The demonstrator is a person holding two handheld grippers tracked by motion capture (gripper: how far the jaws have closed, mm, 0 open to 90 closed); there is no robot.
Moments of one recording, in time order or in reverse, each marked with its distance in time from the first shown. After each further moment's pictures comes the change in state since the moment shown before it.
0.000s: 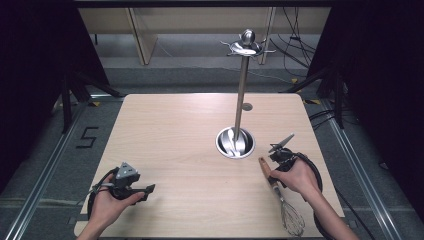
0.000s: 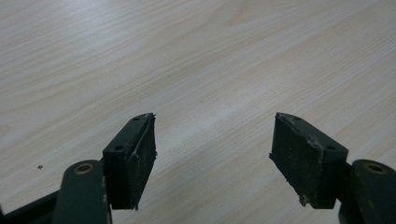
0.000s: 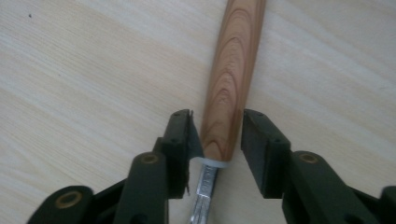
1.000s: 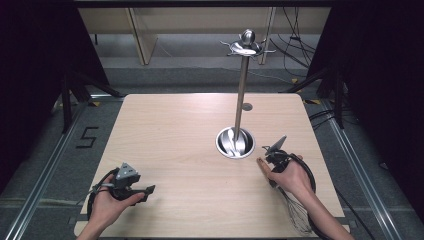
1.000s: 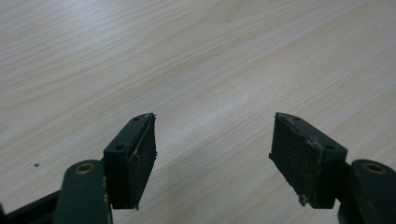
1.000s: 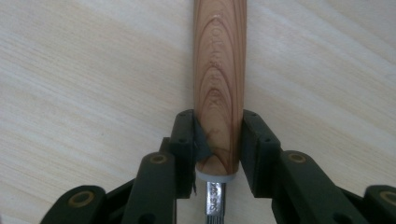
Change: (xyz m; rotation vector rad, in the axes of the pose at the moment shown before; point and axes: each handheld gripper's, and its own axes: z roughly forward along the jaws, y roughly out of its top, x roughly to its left) left arm -0.001 -0.002 0.003 -0.010 -0.001 -0.022; right arm 0.005 0.006 0.015 0.117 -0.085 0.063
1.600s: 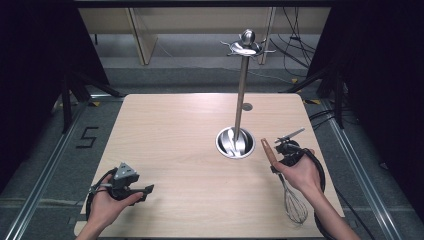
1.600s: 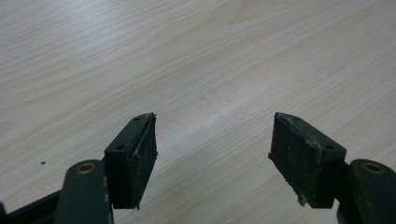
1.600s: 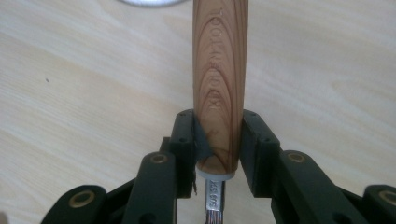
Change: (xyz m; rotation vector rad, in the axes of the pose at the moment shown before) left arm 0.002 -0.001 -0.001 -0.010 0.009 -0.017; right arm -0.008 -0.009 -0.046 -0.267 0.048 0.071
